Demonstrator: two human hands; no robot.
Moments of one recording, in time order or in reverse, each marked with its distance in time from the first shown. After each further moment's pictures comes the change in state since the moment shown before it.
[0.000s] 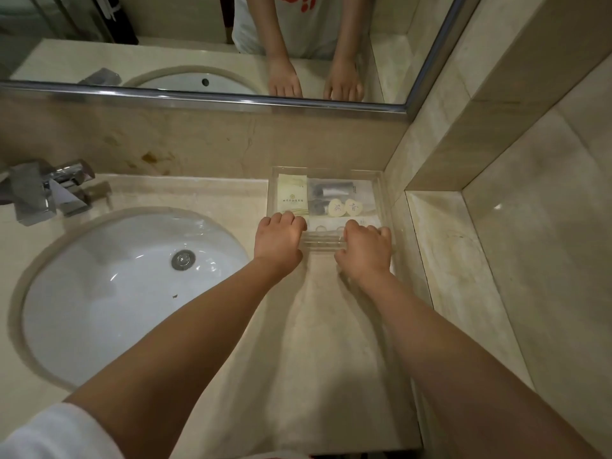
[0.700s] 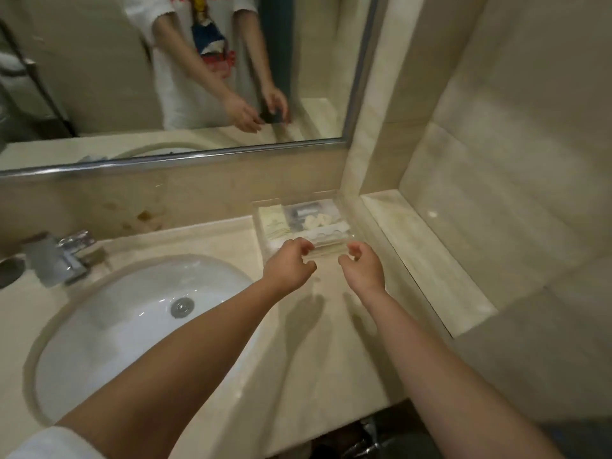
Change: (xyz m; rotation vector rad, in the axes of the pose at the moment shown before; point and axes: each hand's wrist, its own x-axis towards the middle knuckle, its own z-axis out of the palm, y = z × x) left_hand -0.075 0.013 -0.057 -0.611 -0.145 0.087; right_hand -0.123 -0.043 -0.040 1.049 0.251 0.574
